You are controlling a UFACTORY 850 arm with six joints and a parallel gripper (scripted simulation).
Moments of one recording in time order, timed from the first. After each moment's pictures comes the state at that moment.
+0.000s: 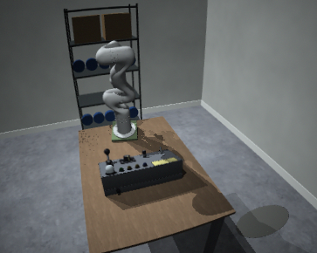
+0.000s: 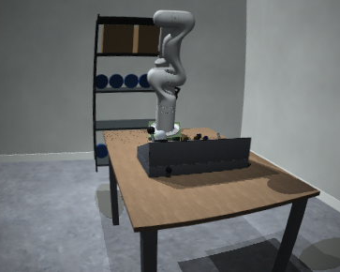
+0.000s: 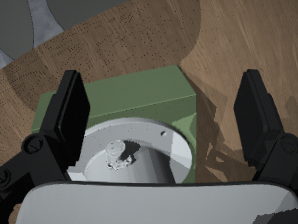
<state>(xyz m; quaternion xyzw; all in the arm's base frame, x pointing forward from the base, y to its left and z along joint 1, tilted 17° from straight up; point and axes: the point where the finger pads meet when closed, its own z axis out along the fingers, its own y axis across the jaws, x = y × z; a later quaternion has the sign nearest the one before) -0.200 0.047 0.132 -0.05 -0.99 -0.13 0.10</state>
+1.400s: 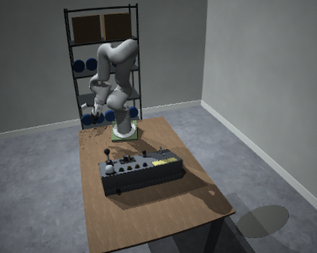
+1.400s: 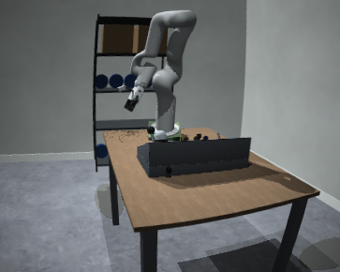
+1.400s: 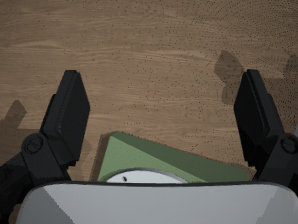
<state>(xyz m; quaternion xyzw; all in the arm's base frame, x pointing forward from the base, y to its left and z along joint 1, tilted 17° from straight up) 0.015 -0.237 0.159 0.74 -0.59 0.31 0.06</state>
